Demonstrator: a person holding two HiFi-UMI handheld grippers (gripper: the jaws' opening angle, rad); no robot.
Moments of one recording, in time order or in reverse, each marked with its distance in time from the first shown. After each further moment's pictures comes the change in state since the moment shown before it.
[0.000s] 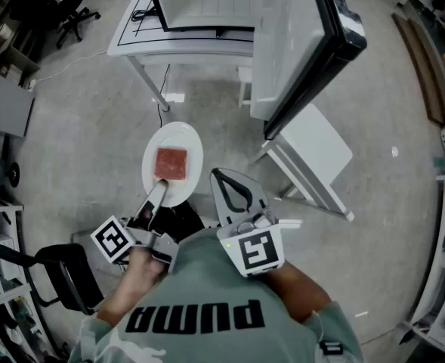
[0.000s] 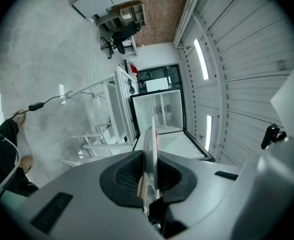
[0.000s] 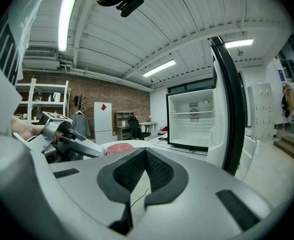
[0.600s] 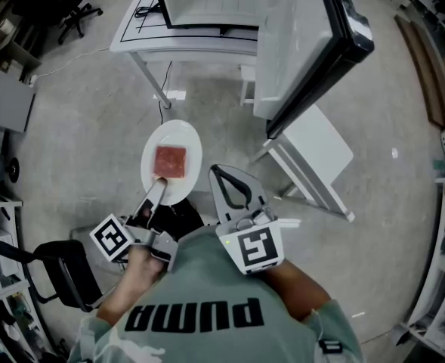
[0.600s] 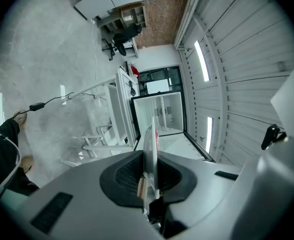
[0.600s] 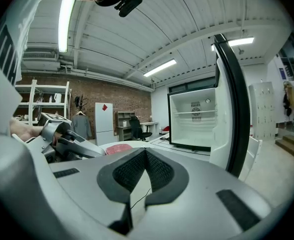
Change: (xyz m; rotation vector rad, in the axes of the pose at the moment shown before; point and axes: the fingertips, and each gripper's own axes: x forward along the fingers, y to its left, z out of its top) left arm -0.004 0.003 0.009 -0.002 -0.015 0.005; right arm 0.010 0.005 0.003 0.012 -0.008 0.011
